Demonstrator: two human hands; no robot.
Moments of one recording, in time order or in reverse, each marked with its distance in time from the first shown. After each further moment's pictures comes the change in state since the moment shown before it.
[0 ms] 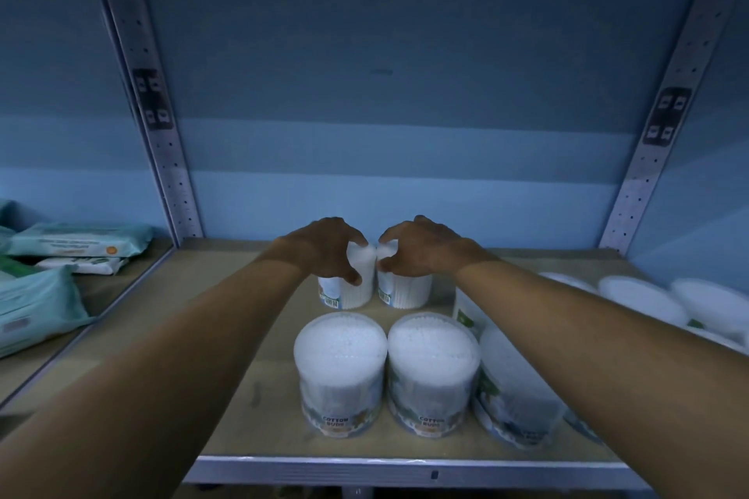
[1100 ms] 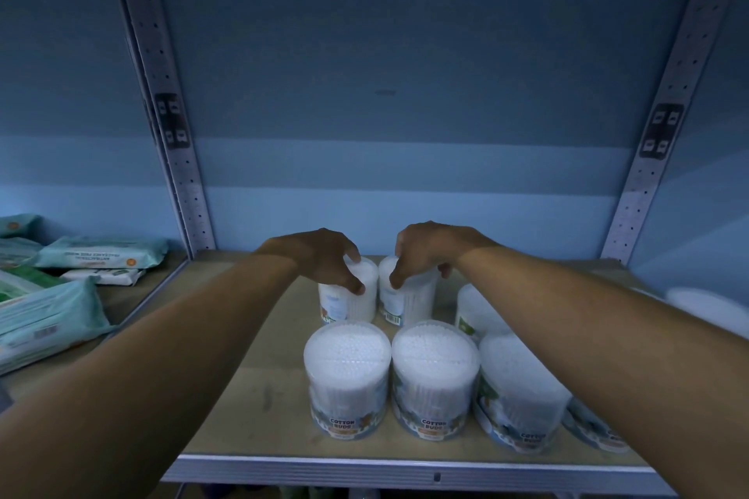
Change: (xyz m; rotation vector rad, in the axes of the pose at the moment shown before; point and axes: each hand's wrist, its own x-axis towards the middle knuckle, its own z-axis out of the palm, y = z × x) left_hand -0.024 0.001 -0.025 0.043 -0.124 -0.024; right_hand -0.019 -0.015 -0.040 -0.009 -0.187 0.122
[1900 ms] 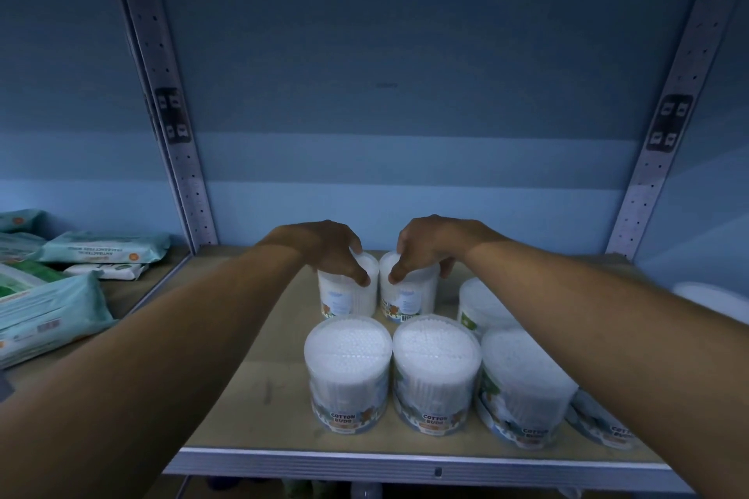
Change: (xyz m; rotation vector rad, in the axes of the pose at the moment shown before) left_hand 0.005 0.010 -0.006 0.014 -0.052 -0.054; right_hand 0.008 0.003 0.003 0.040 -0.026 0.000
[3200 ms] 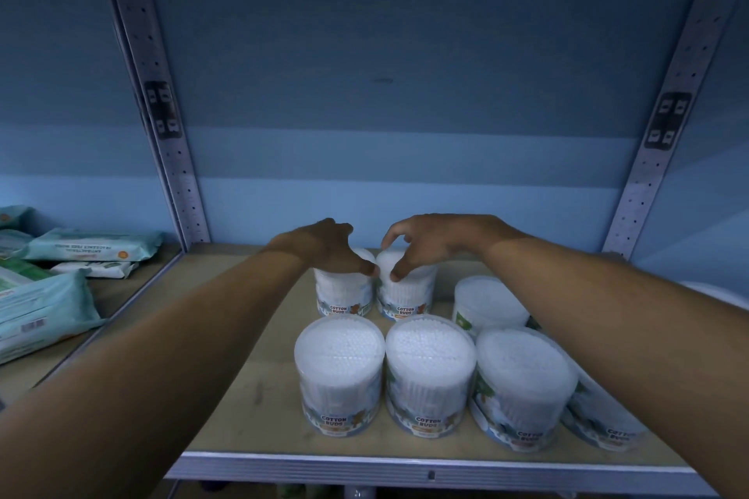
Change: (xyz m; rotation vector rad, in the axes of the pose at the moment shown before) left_hand 0.017 0.004 0.014 -0.060 0.098 -0.105; right_hand 0.007 0.022 -0.001 0.052 0.004 -0.187
